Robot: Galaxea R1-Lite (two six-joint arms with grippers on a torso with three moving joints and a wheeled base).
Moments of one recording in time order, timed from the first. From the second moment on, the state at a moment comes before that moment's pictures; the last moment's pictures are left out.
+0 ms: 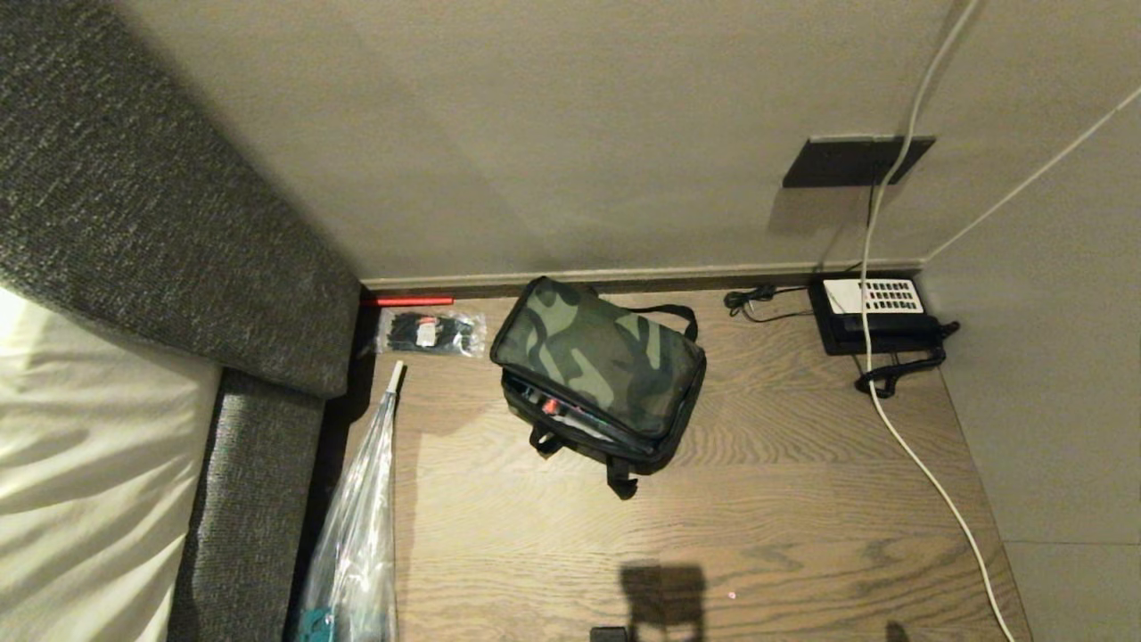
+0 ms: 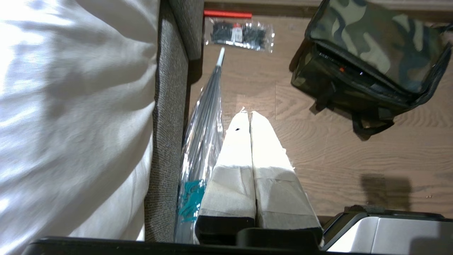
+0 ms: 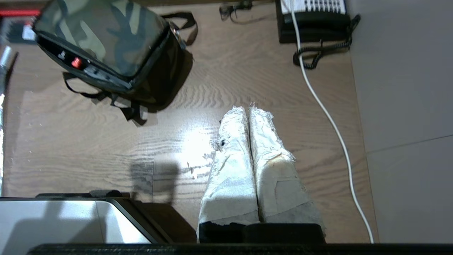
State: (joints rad) left arm 0.00 0.00 0.00 0.00 0.01 -0.02; right arm 0.01 0.00 0.00 0.00 0.00 0.00
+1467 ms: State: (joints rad) left arm 0.00 0.00 0.00 0.00 0.01 -0.02; right arm 0.01 0.00 0.00 0.00 0.00 0.00
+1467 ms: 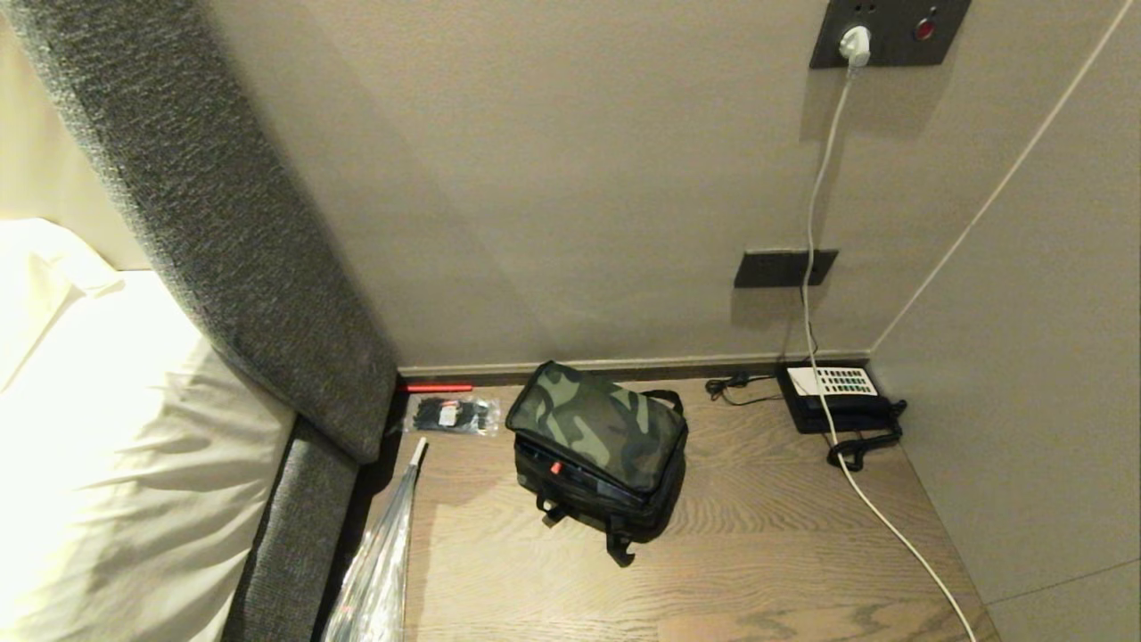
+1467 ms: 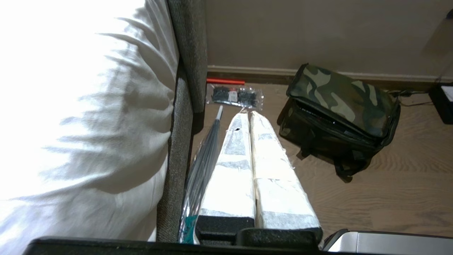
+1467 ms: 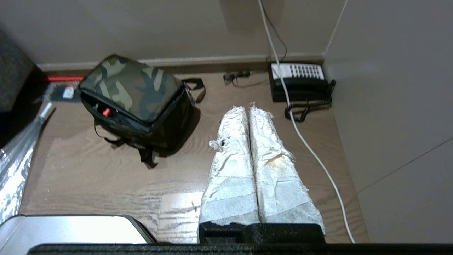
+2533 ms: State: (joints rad) left arm 0.01 0.00 0.00 0.00 0.01 -0.02; right arm 0.01 0.00 0.00 0.00 0.00 0.00
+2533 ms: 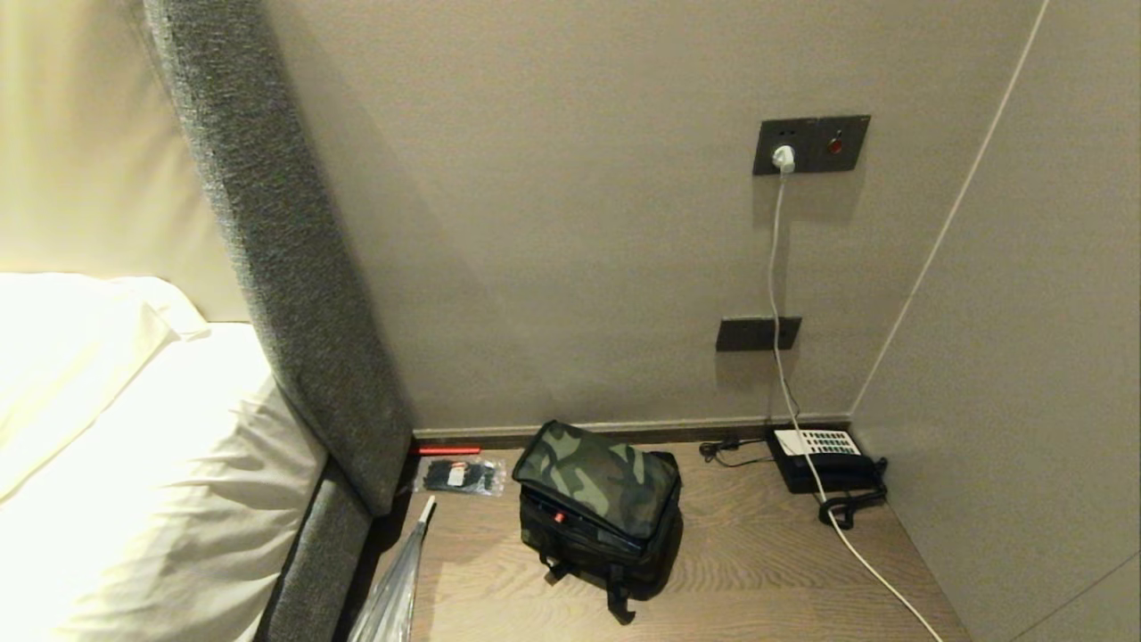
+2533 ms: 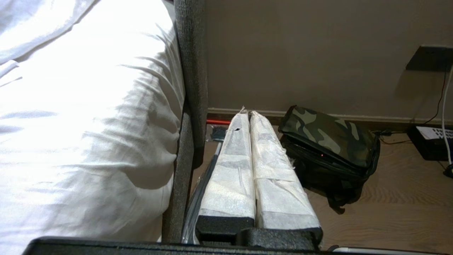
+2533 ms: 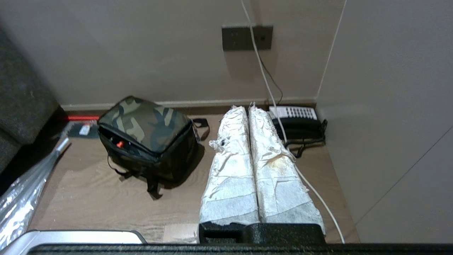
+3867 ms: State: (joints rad) left arm 0.00 0.00 0.00 0.00 0.01 -0.01; right arm 0.01 0.00 0.00 0.00 0.00 -0.01
